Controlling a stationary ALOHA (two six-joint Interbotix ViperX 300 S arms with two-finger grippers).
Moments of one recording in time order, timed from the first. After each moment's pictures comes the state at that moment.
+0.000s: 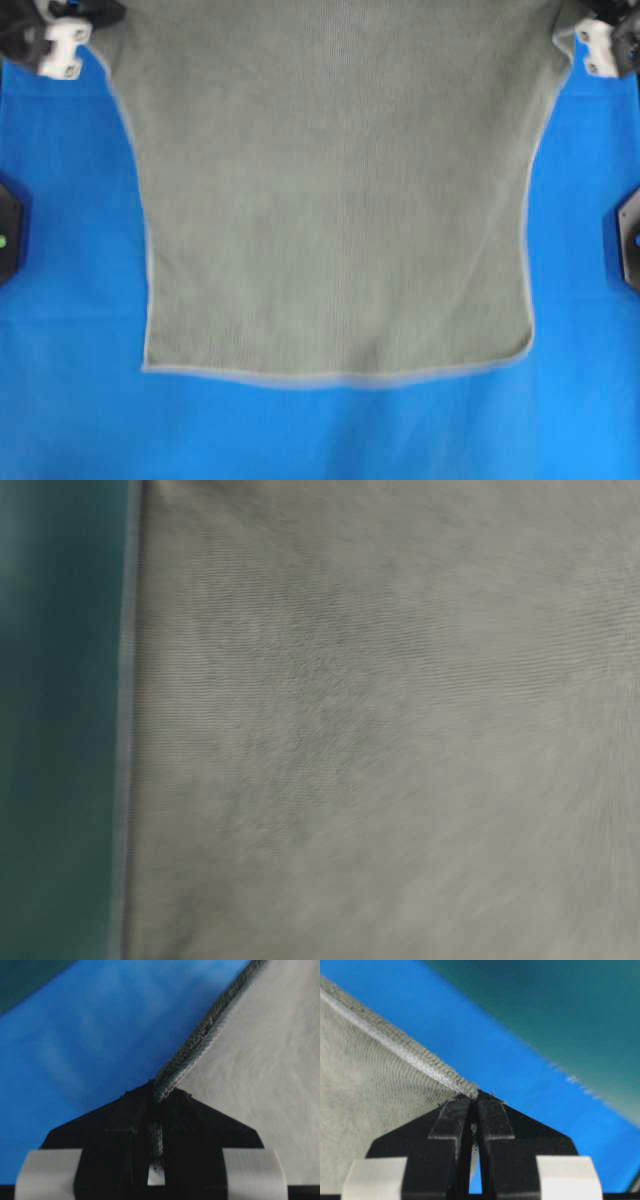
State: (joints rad) left arm 0.56 -0.64 0.61 -0.02 0.69 -0.26; right arm -0.42 -0.68 0.61 -0.52 0.90 0.64
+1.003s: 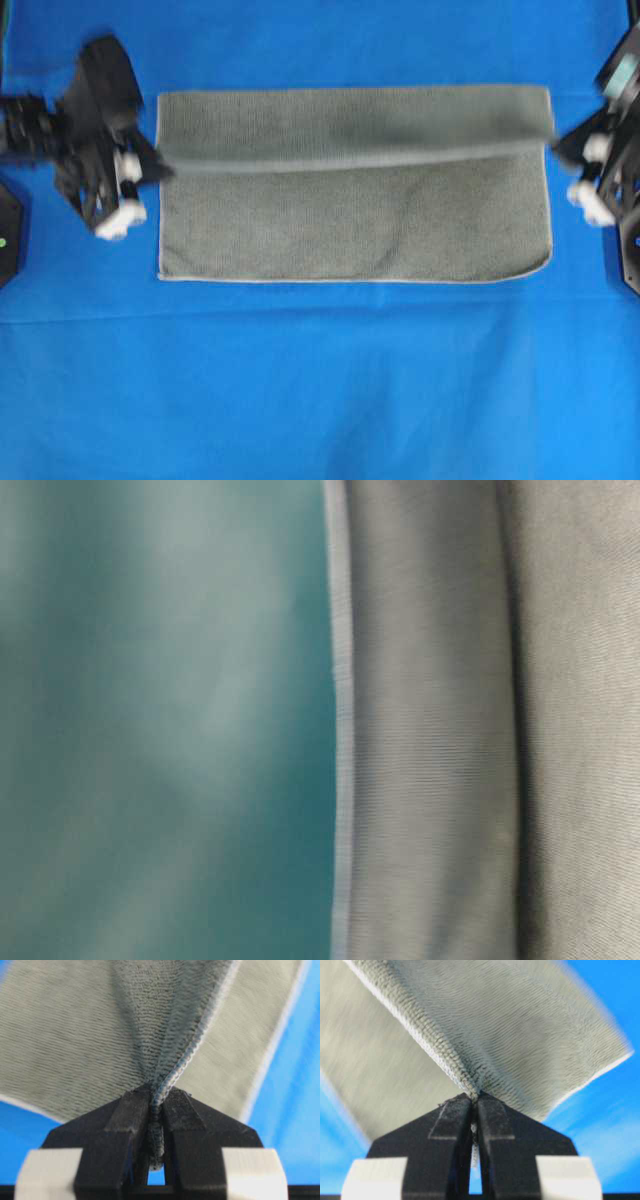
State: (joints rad) left arm 0.15 -0.48 0.94 -0.03 0.40 -0.23; right arm -0.12 -0.78 0.98 -0.26 0.84 0.64
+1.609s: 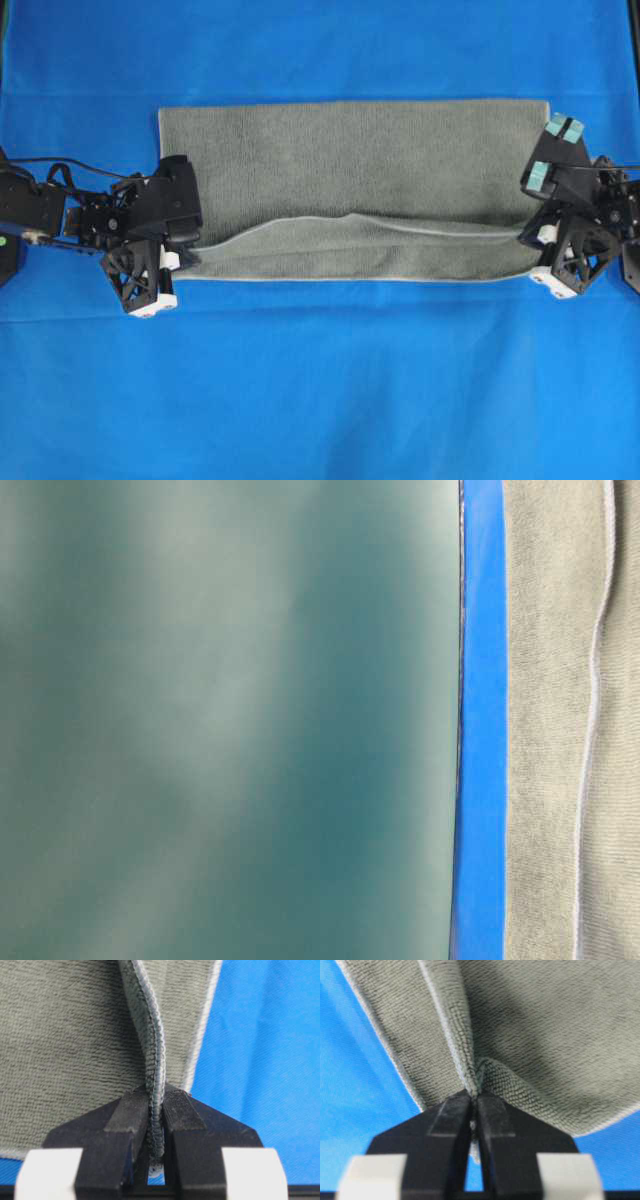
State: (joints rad) left arm -0.07 -0.14 0.98 -0.03 0.13 -0.29; right arm 0.06 -0.50 1.12 -0.11 0.52 0.66
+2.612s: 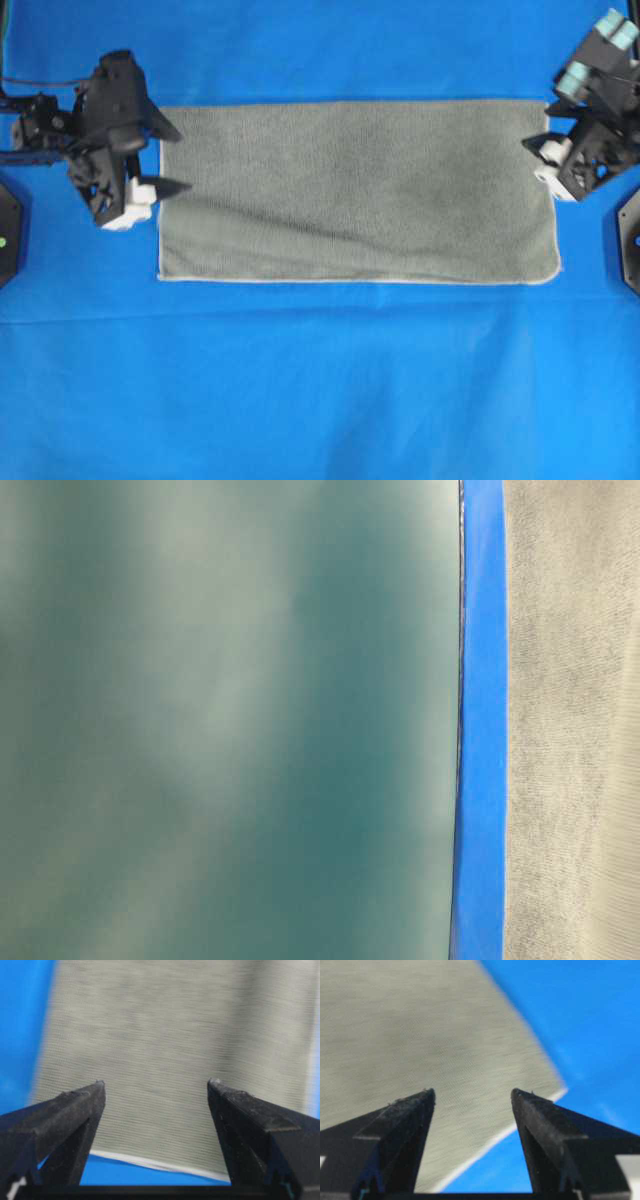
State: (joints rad) left arm 0.28 -0.41 0.96 -0.02 0.26 0.08; right arm -0.32 -0.56 1.04 -0.51 0.64 0.69
